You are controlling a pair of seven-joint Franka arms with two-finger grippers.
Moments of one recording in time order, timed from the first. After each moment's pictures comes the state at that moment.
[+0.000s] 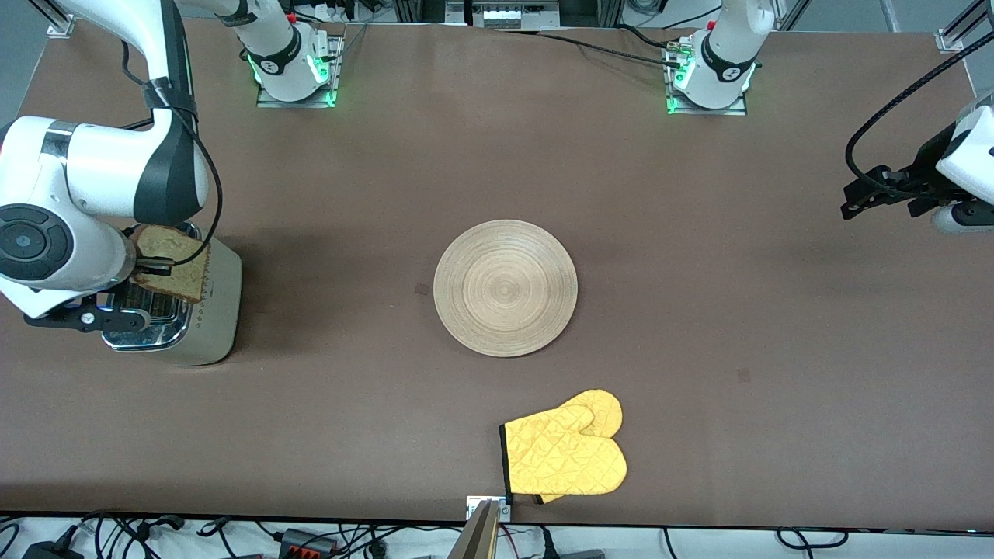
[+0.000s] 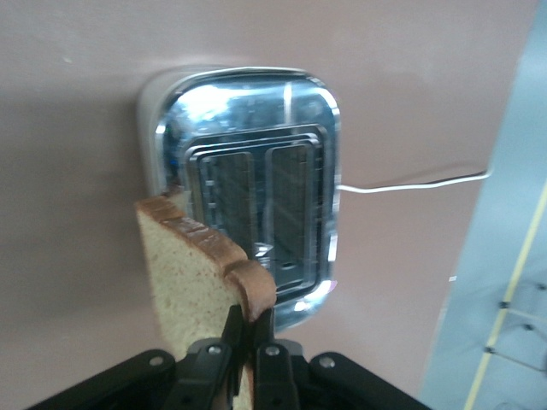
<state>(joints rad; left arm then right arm) 0.01 0.00 0.00 -1.66 0.00 1.67 -0.04 0.55 0.47 -0.58 -1.40 -0.22 1.55 0.03</state>
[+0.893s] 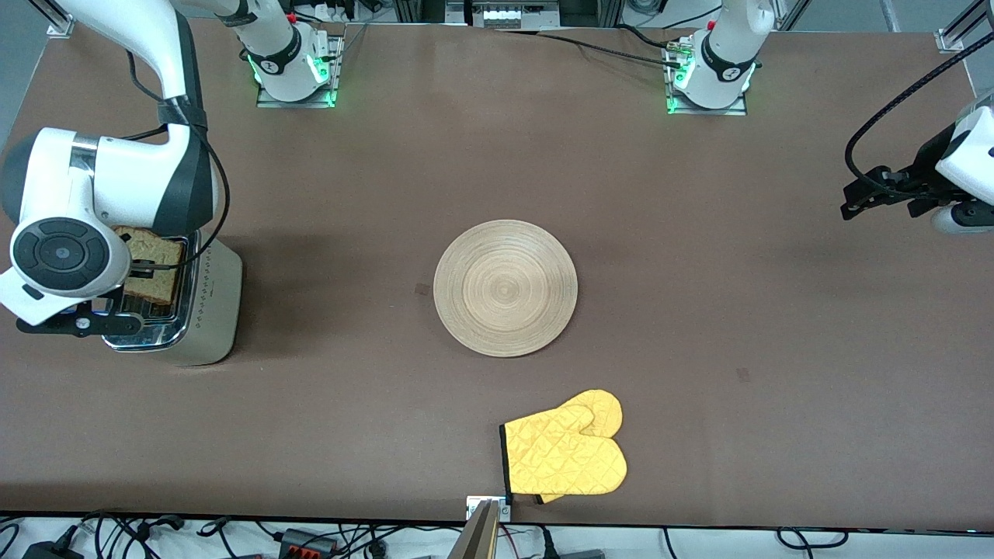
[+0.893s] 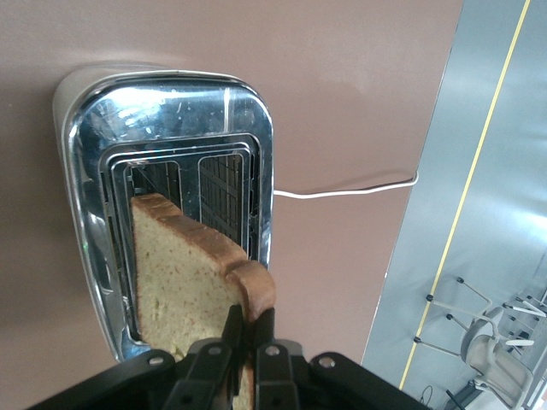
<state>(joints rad) 0.01 0.00 0.00 -1.66 0.00 1.67 -0.04 0.55 0.51 -0.58 -1.41 -0.34 1.58 0.04</state>
